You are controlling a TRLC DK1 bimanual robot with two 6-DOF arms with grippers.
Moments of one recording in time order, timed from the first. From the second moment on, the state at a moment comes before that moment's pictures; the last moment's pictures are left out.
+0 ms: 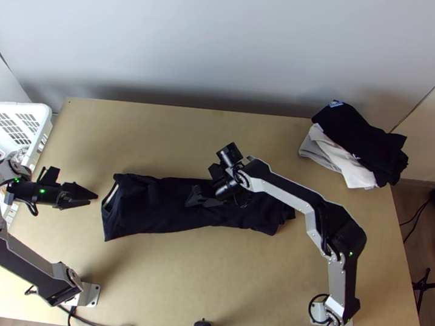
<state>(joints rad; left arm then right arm) 0.66 1.78 1.04 -1.21 0.82 0.76 0.74 2.09 1.51 -0.53 -0.74 0.49</state>
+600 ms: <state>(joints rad) 0.57 1.80 0.99 -1.13 0.77 0.77 0.72 2.16 1.51 -0.48 -0.75 0.49</state>
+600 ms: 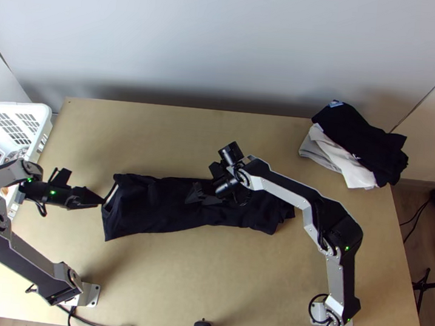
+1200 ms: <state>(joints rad) 0.37 1.86 1.09 -1.21 1.01 0.77 0.71 2.16 1.51 -0.47 -0.73 0.47</state>
